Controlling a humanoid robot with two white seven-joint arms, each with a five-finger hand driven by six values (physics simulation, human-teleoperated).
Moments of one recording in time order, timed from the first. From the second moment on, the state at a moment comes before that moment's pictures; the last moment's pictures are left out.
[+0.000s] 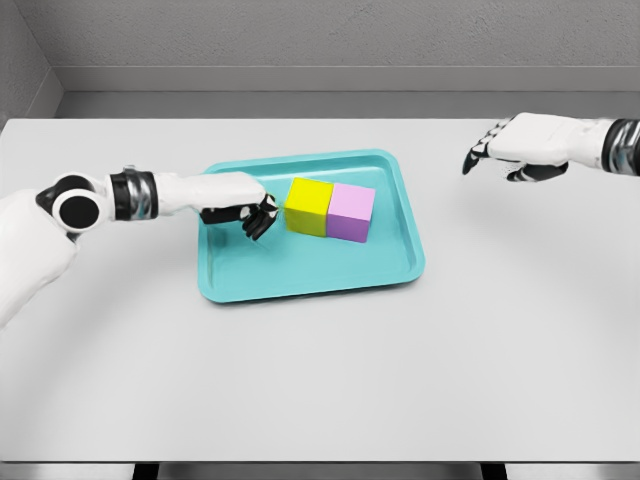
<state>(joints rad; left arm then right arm) -0.81 0.55 -0.83 -1.13 -0.09 -0.61 -0.61 -0.84 -0.77 0.66 -1.23 0.51 -0.61 0.61</state>
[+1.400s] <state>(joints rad) -0.89 0.29 -0.75 -0.71 -0.14 -0.61 -0.61 -0.73 -1.05 0.60 -1.37 0.23 -0.61 0.61</state>
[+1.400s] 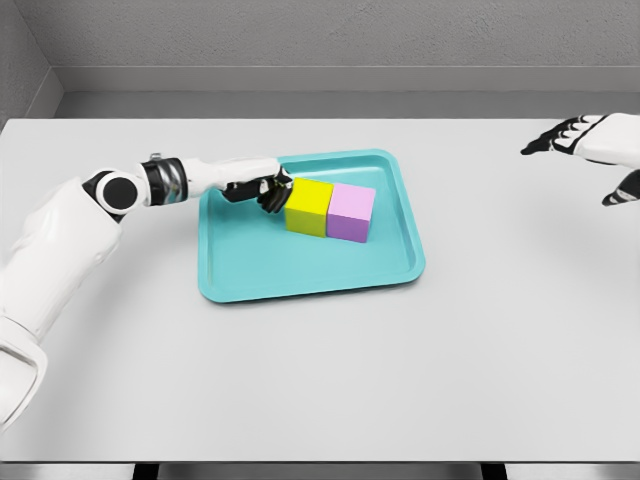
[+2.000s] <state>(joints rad) -0.89 0.29 -0.73 -0.64 -0.16 -0.61 -0.61 -0.71 -1.06 0.61 -1.38 0.23 -0.61 0.61</state>
